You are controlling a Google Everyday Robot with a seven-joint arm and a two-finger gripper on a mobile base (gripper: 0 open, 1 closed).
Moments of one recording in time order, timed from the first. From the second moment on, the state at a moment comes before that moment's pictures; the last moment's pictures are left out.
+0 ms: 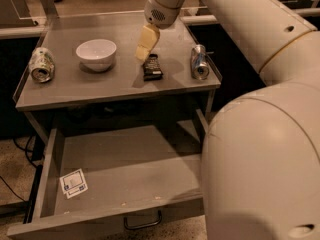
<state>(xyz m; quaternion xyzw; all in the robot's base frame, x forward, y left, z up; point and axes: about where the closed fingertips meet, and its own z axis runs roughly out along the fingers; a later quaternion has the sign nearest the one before) 0.717 0.020 0.923 -0.58 0.78 0.04 0.23</state>
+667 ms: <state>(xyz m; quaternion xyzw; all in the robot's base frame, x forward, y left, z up) 0.719 0.036 0.905 -0.60 0.77 0.02 0.21</state>
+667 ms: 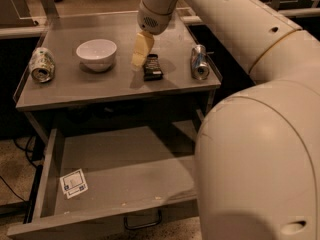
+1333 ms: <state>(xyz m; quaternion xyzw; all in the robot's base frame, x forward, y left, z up) 0.719 0.030 0.867 -0.62 0.76 0.00 0.18</state>
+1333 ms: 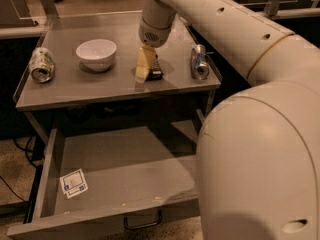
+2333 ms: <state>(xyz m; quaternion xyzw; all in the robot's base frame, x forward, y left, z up) 0.766 -0.031 0.841 -0.63 0.75 -0.01 0.20</state>
